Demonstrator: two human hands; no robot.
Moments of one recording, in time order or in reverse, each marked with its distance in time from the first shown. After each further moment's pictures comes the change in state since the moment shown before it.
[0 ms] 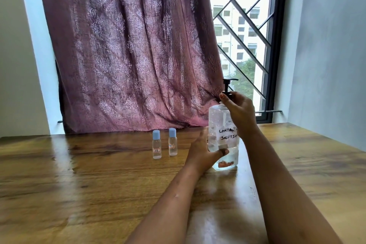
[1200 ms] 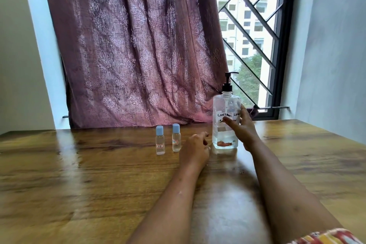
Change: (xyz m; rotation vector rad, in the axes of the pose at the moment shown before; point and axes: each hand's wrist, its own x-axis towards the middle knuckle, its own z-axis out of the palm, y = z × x) left_hand 0.005 -0.017 -0.012 0.481 0.107 -0.062; right_hand -0.008 0.081 -0.008 -0.042 -0.114 0.223
